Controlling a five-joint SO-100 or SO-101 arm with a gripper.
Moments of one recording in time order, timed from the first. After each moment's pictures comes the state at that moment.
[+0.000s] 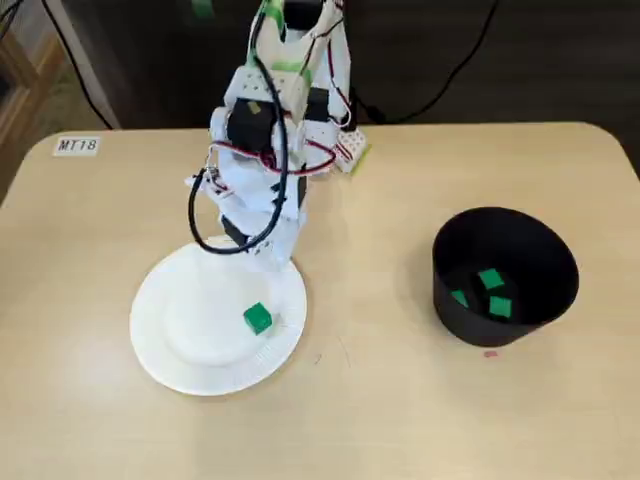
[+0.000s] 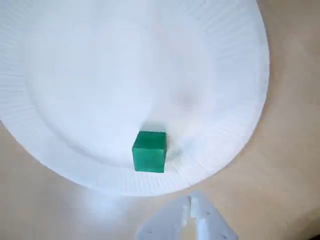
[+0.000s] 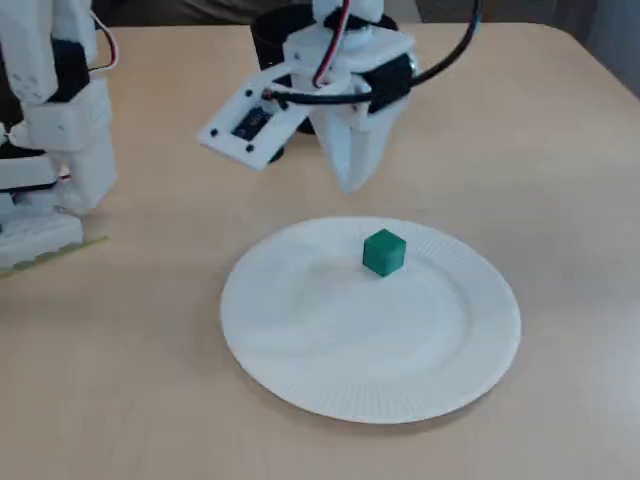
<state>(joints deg) 15.6 83.1 82.8 82.3 31.3</state>
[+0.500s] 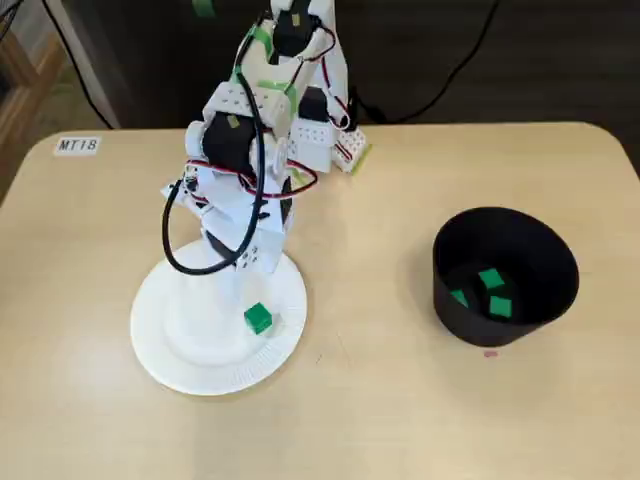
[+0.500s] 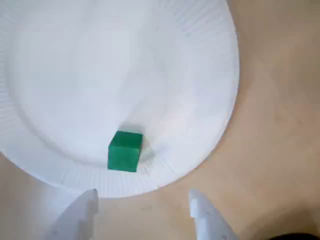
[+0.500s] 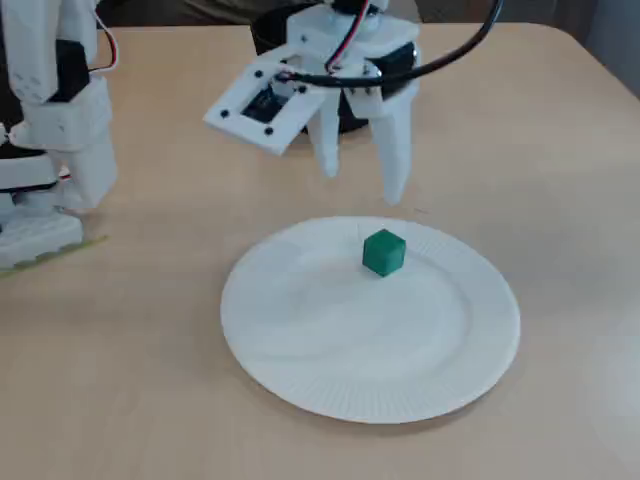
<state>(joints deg) 14.5 81.3 77.3 95.1 23.2</state>
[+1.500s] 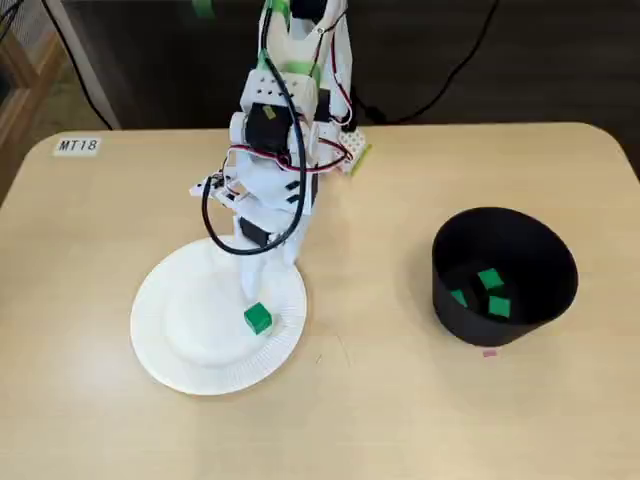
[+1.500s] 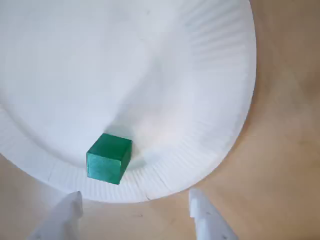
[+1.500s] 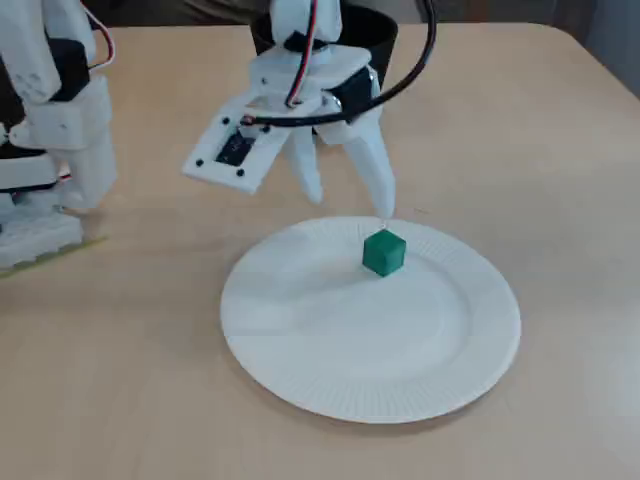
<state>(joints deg) 13.1 95.9 106.3 68.2 22.2</state>
